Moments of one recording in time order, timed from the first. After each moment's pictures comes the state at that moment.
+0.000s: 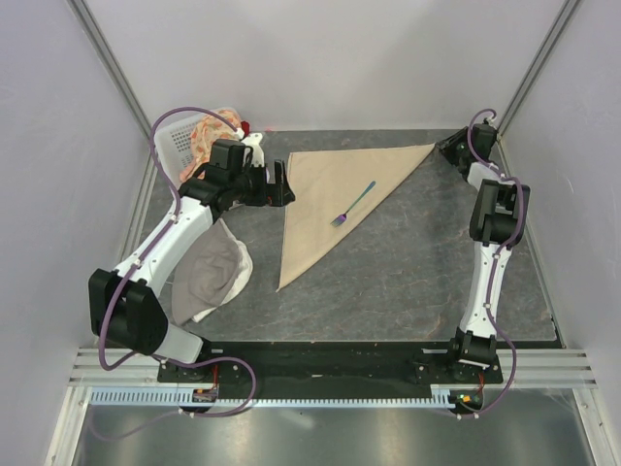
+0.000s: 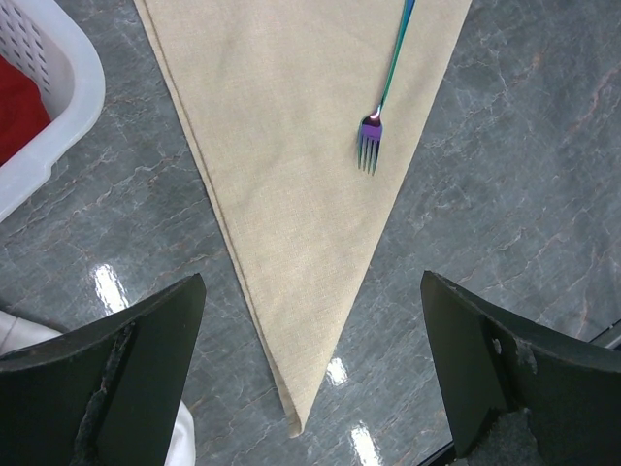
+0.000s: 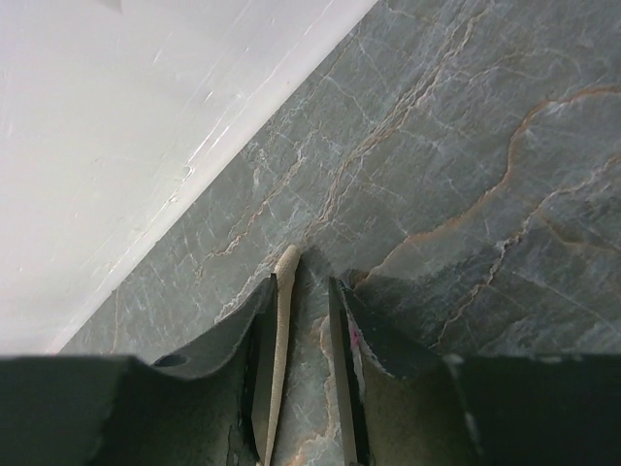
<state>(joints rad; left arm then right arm) -0.35 1.46 1.28 -0.49 0.25 -0.26 -0.20 2.59 2.00 0.14 -0.22 0.75</state>
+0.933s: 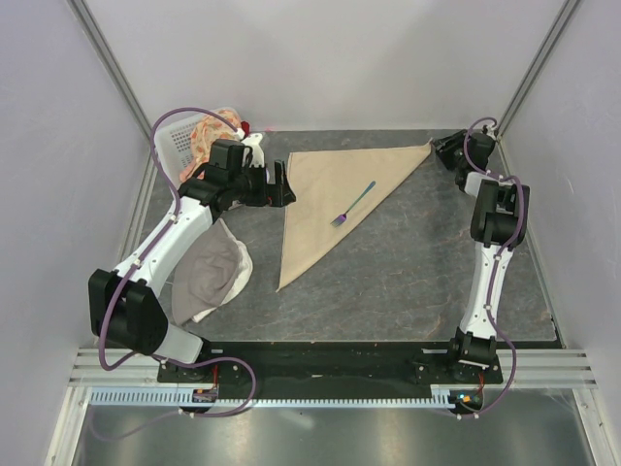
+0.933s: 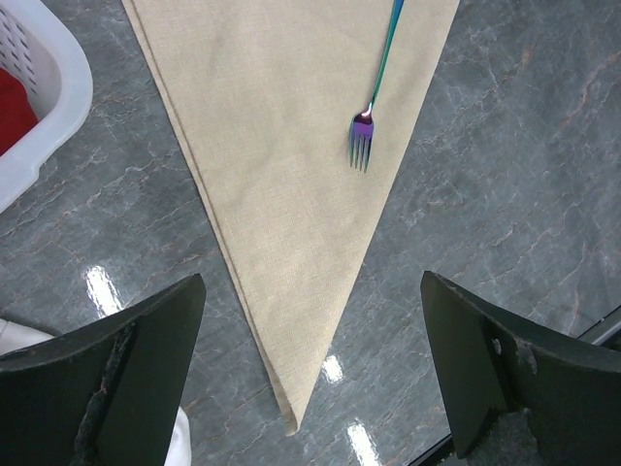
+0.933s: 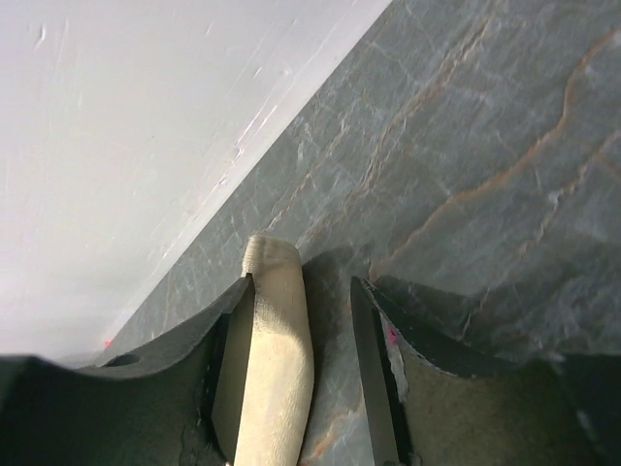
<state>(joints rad) -0.34 1.46 1.28 -0.49 0.27 -0.26 -0.20 2.55 1.83 0.39 -0.27 0.86</state>
